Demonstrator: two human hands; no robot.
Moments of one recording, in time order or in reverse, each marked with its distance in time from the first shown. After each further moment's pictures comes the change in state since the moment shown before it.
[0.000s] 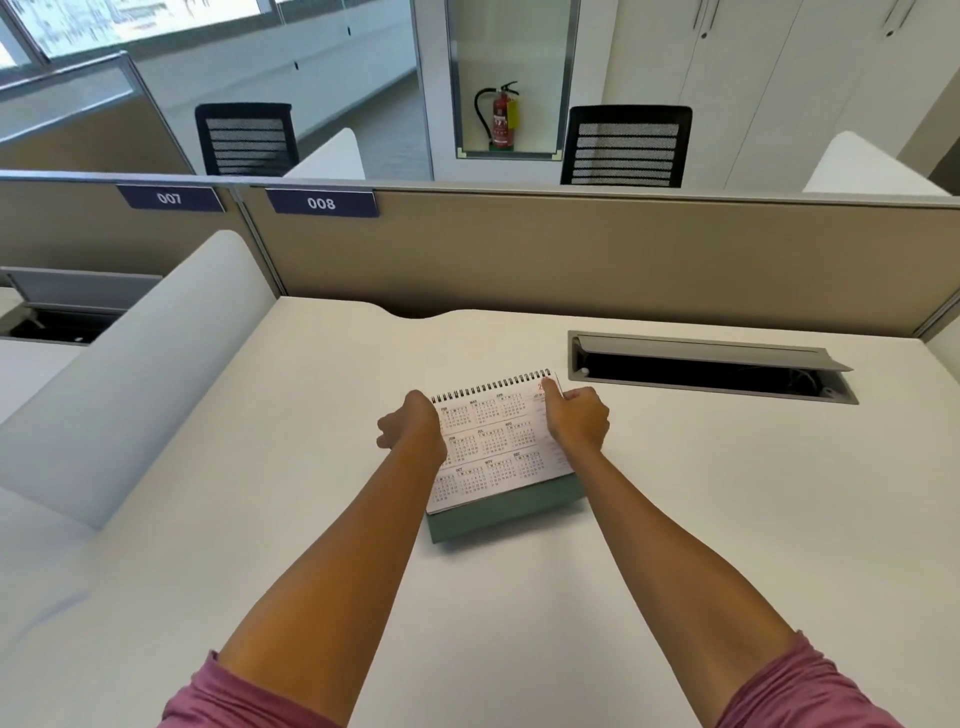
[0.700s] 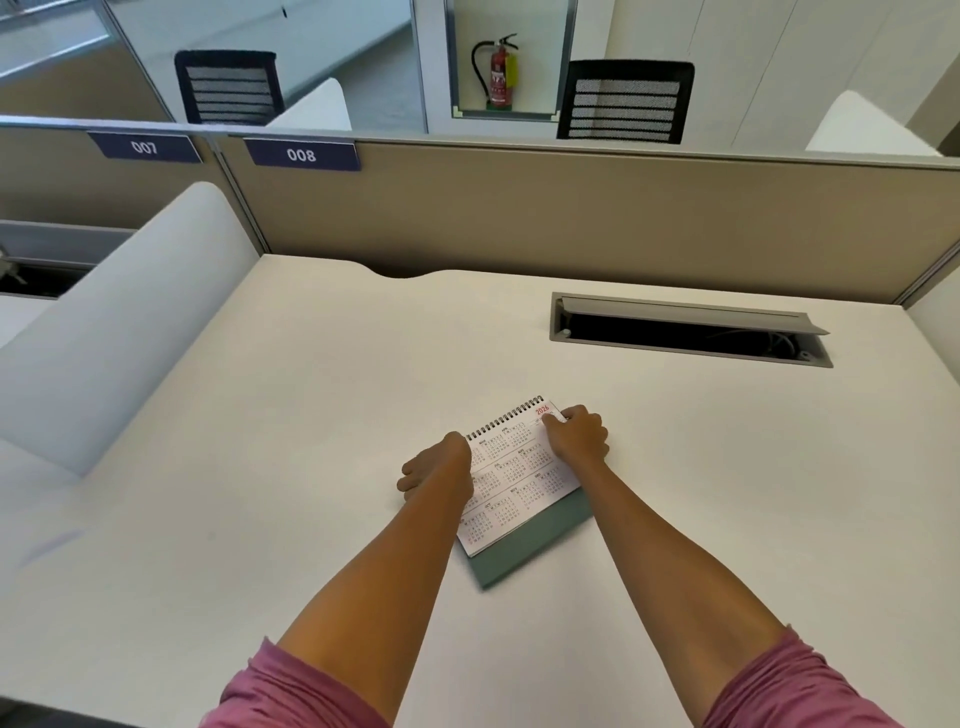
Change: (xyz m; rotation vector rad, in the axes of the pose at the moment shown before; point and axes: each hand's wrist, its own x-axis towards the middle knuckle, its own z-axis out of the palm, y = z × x) left_hand -0.034 -0.108 0.002 0.788 -0.001 -0.088; right_hand -0.015 0.086 -0.035 -0.360 -0.215 0.050
